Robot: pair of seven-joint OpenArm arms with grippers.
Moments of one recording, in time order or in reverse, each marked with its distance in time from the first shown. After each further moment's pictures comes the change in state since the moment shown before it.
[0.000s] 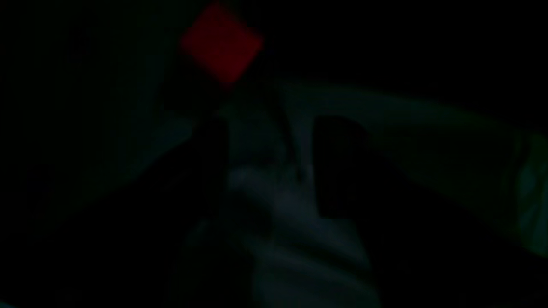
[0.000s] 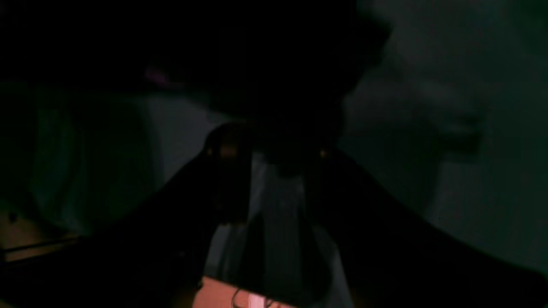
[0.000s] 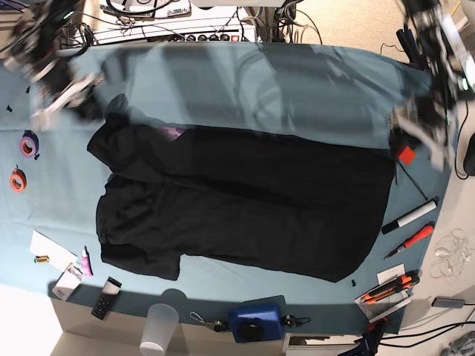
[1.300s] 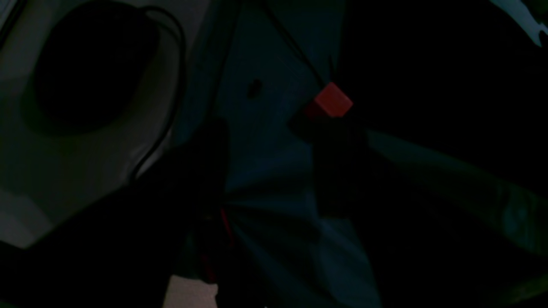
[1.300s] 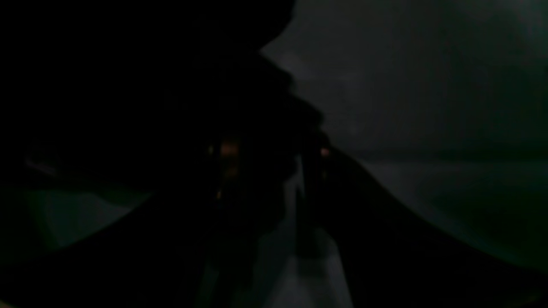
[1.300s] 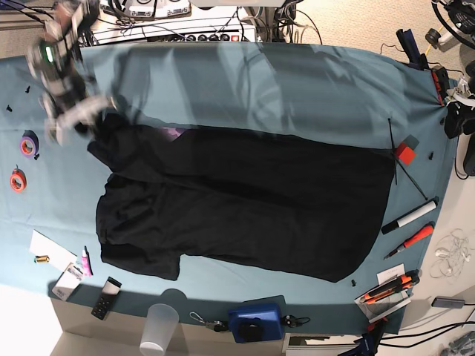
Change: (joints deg) left arm 1.4 -3.1 -20.2 0.2 -14.8 -8.3 1.7; right arm 11.1 -2.8 -6.6 -7.5 -27.3 -5.0 15.5
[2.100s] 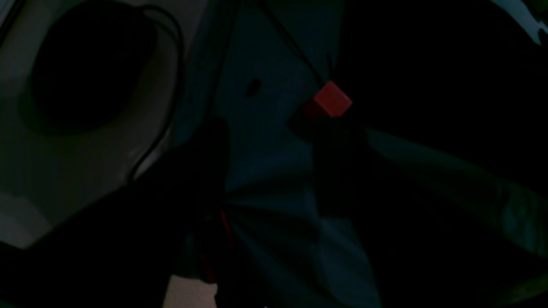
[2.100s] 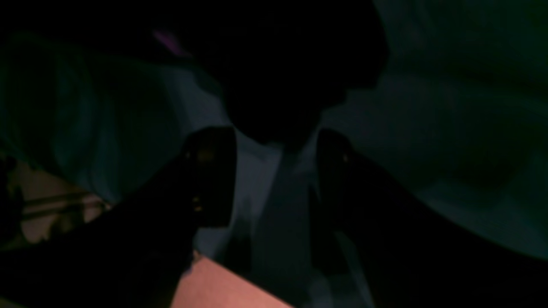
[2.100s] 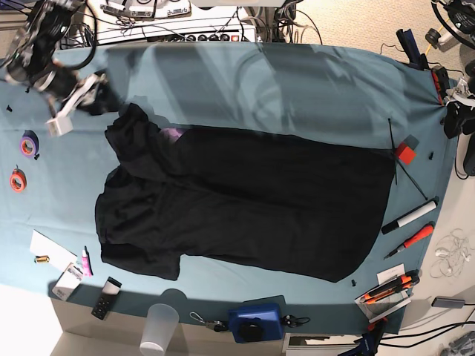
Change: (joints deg) left arm 0.0 0.1 0.0 0.0 0.0 -0.3 0.0; right arm -5.8 9.7 2.7 2.3 36.0 5.0 -28.5
